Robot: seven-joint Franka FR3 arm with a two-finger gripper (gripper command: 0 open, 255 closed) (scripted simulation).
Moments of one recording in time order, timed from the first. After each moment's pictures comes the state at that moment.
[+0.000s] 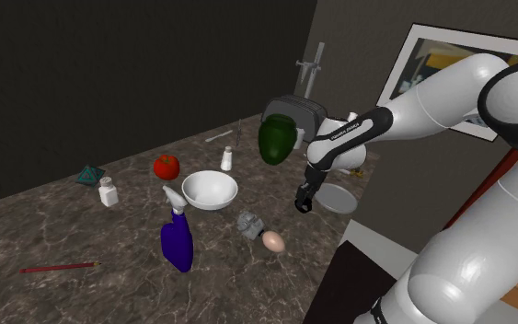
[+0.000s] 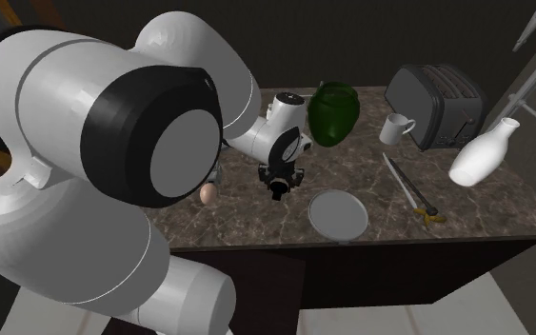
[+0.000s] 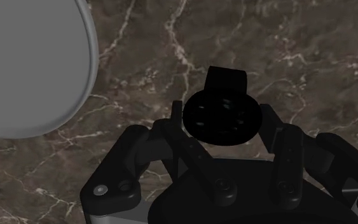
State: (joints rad) arm -0.01 -0.08 -0.29 -2.58 0.04 2.49 -0.43
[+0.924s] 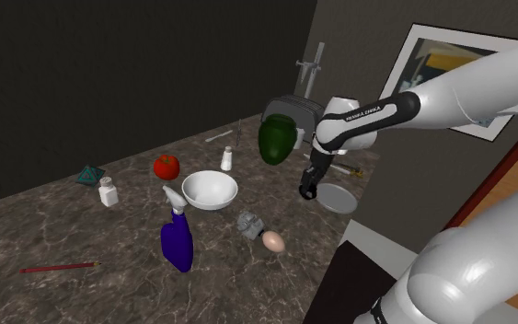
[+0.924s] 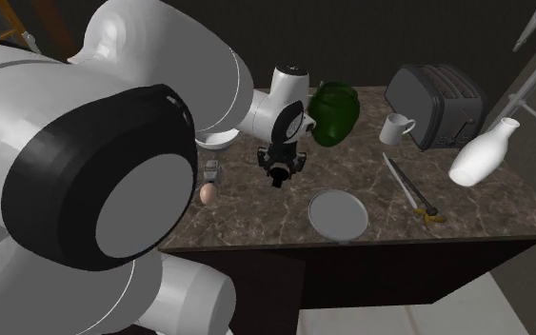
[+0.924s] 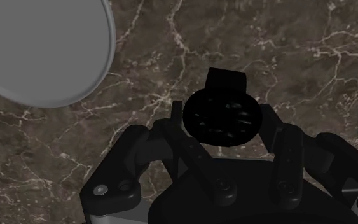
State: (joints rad) arm -0.02 -0.22 -0.28 -2.52 -0.02 2.29 -0.37
